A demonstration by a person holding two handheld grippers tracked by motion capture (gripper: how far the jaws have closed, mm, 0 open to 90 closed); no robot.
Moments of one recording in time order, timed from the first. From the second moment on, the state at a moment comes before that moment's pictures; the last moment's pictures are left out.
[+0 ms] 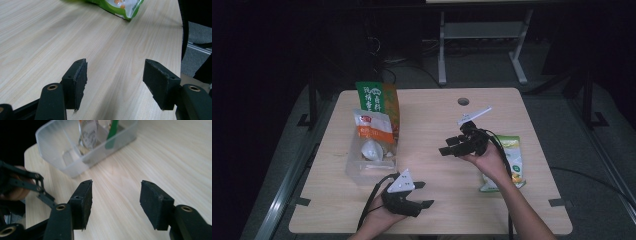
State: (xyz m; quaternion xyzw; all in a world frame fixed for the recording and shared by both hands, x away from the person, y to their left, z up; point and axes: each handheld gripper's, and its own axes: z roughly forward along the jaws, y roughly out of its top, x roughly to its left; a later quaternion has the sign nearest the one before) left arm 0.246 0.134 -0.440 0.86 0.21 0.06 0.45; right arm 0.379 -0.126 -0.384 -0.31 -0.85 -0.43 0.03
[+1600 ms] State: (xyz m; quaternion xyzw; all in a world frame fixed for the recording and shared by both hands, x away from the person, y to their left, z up) left arm 0.251 0.129 -0.436 0.86 0.22 0.05 0.46; right arm 0.326 -0.283 -0.407 -0.45 -0.81 -0.37 -0.04
